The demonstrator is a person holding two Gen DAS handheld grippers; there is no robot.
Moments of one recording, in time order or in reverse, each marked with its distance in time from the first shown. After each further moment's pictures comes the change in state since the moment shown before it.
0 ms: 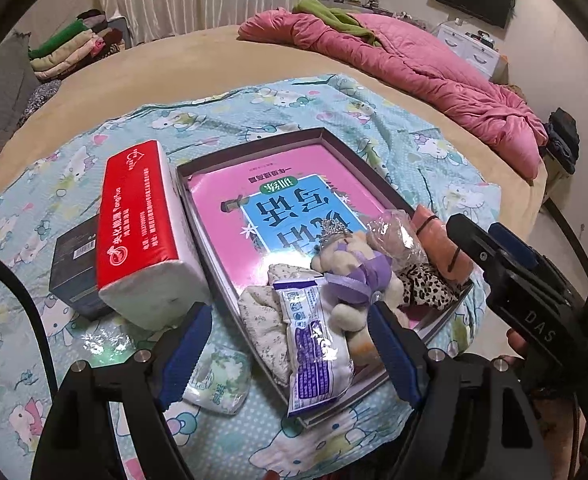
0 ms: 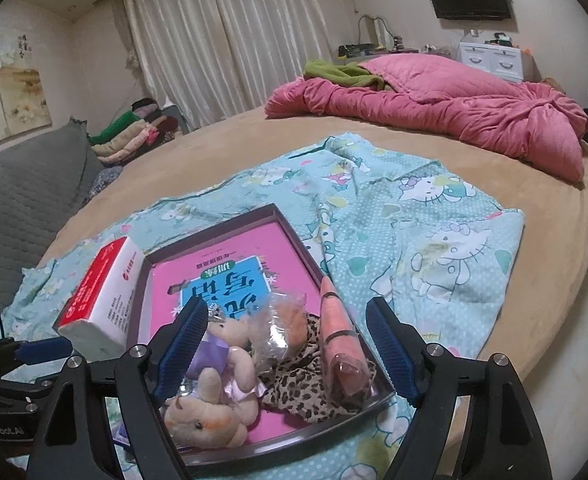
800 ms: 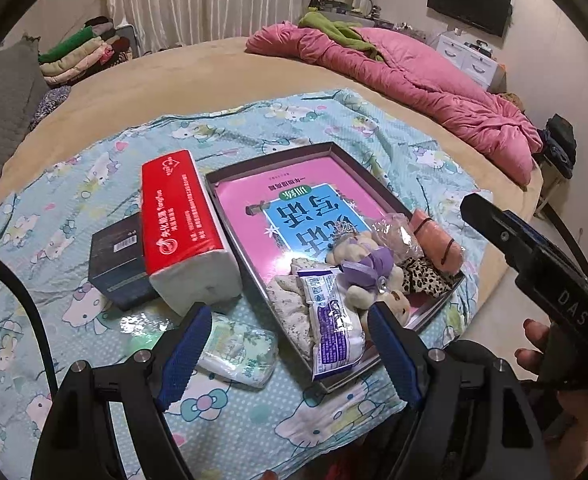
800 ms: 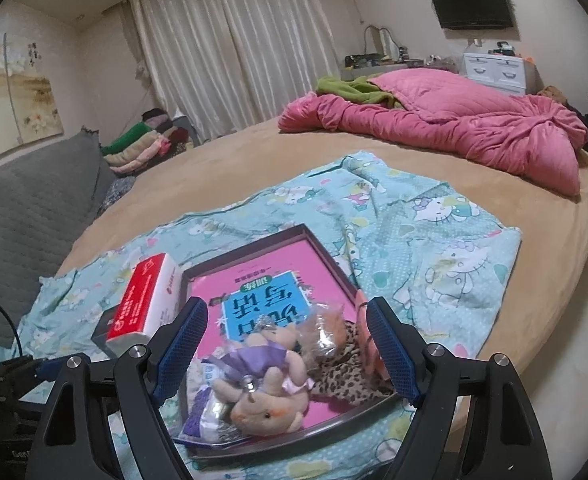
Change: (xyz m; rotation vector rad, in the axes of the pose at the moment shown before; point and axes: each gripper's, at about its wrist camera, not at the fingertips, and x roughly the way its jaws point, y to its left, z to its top) left arm -0.046 0.020 -0.013 -0.003 -0.040 0.006; right arm -0.047 0.041 0.015 -0.006 -0.029 0.030
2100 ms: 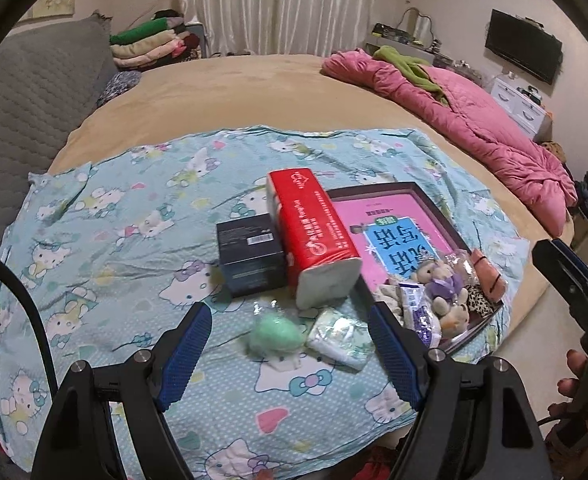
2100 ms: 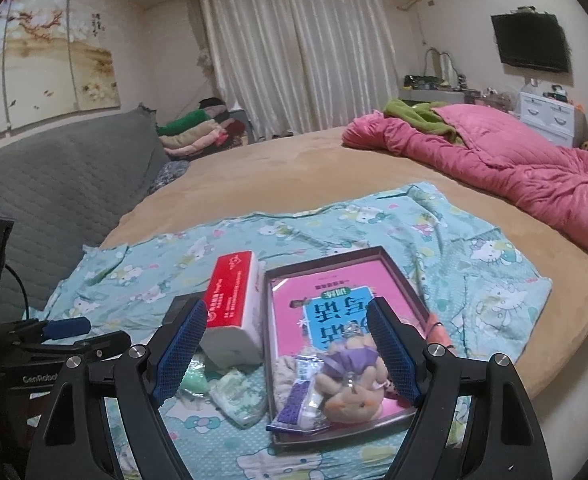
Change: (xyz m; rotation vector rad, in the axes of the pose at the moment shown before) left arm -0.069 0.100 -0.013 -0.168 -0.063 0.127; right arm -0.042 0.090 0.009 -0.174 -0.018 0.123
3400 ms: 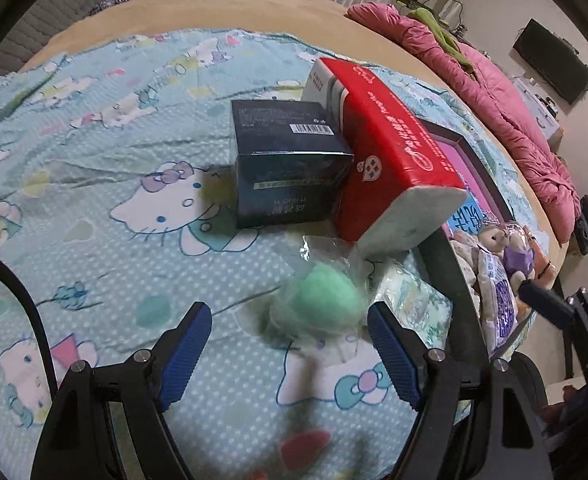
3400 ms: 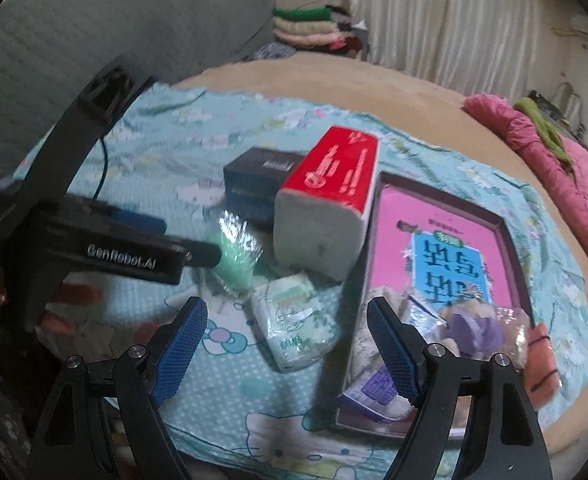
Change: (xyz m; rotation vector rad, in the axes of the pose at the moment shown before) left arm 0.138 0.059 -0.044 -0.149 0.207 -0.139; right arm 0.117 0.081 -0.092 -0.476 0.339 0.176
